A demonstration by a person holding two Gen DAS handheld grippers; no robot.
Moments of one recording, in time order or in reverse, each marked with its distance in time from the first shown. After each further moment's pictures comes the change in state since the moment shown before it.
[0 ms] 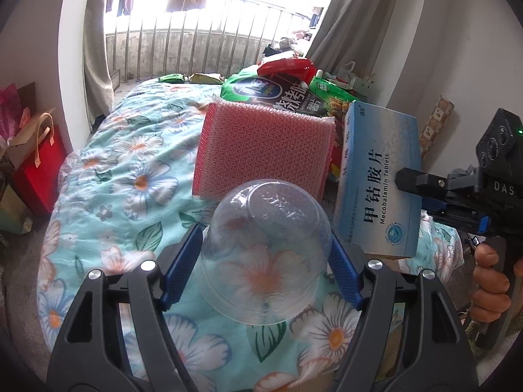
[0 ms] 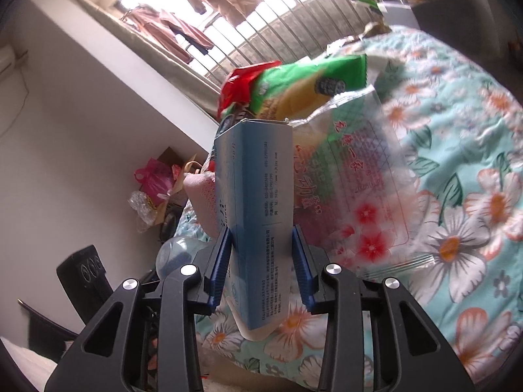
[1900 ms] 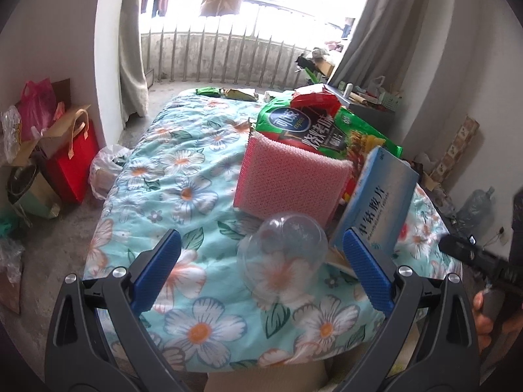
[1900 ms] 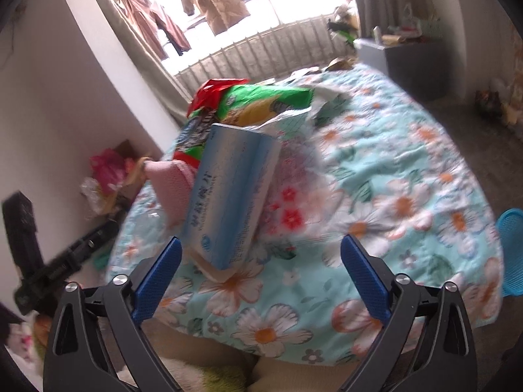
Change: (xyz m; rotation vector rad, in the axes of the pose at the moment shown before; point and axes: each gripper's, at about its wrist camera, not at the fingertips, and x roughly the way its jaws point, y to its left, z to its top) left arm -0.043 -0.002 0.020 -0.068 -0.027 0.123; right arm -0.056 0.001 -0.026 -0.112 -0.056 -0.227
